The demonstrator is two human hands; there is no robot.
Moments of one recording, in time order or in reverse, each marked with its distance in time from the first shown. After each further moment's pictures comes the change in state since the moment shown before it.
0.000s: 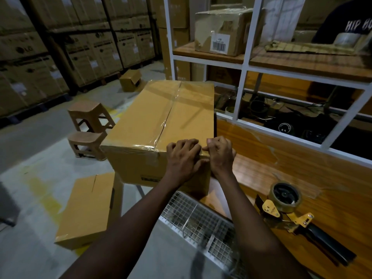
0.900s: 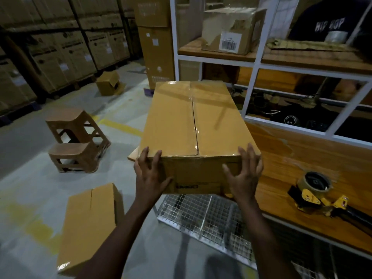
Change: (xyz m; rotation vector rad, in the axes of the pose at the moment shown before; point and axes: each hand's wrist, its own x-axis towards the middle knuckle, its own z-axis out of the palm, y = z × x) left_hand -0.103 -0.218 -0.022 -0.303 -0.022 -0.241; right_hand -0.084 -0.049 0.073 -0.280 0.306 0.011
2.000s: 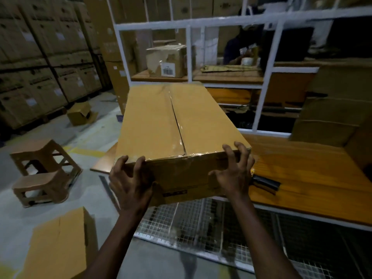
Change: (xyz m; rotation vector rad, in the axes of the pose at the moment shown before) left_hand -0.101 0.215 -0.071 -0.011 0.253 0.126; right_hand -0.040 0.051 -0.233 -0.212 0.133 -0.089
